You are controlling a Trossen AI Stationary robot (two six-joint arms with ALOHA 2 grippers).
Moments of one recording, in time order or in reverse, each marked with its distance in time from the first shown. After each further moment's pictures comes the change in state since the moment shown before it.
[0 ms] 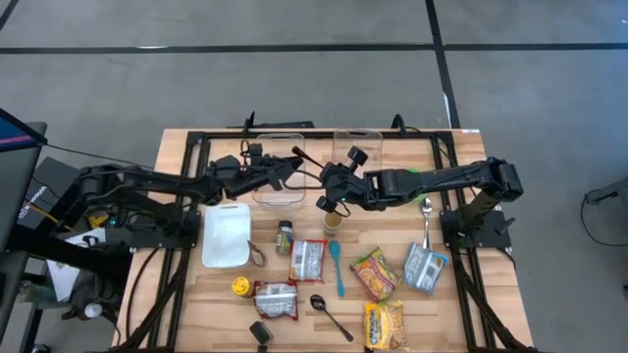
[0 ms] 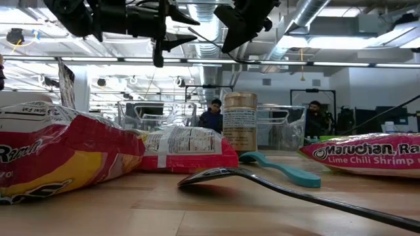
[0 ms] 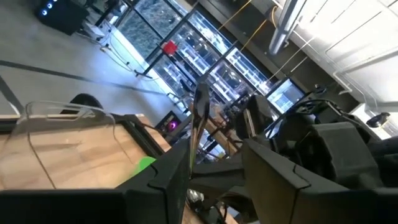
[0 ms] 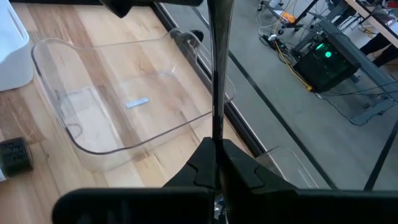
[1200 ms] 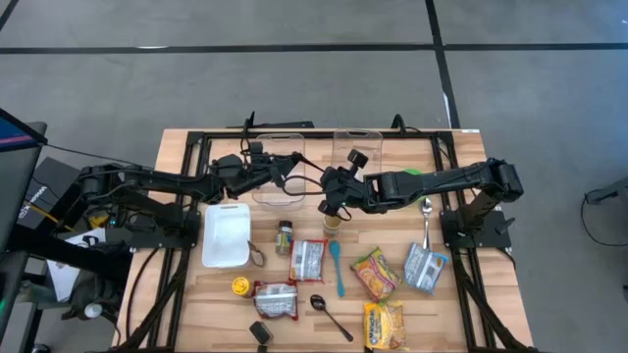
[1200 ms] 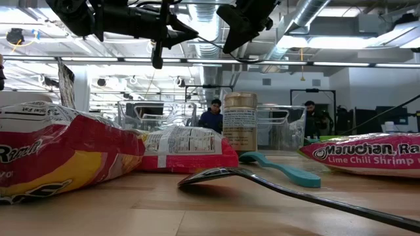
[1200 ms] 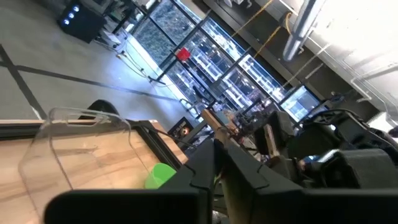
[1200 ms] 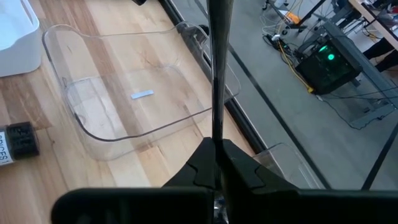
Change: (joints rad) left arm 0.010 0.005 0.012 -0.030 -0.058 -0.001; right arm 0.020 0.000 0.000 -0.029 0.000 -0.012
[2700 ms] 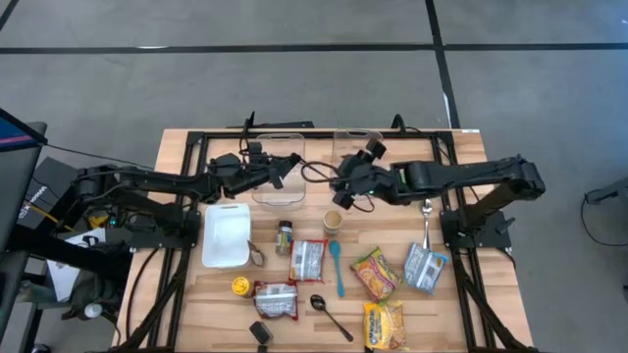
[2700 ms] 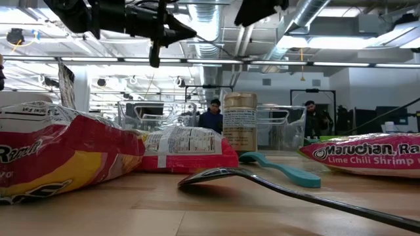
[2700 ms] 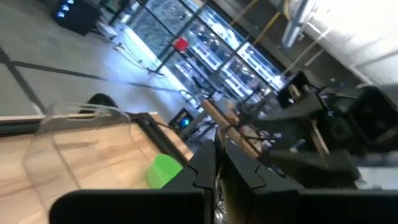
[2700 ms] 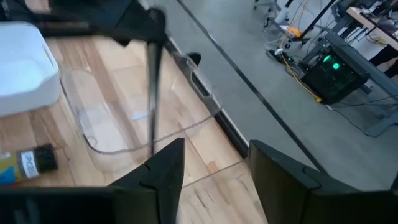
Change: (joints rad) left arm 0.000 -0.053 -0.001 -0.073 0.050 0.023; right arm 0.005 -0.187 0.000 -0.056 -0.023 0.003
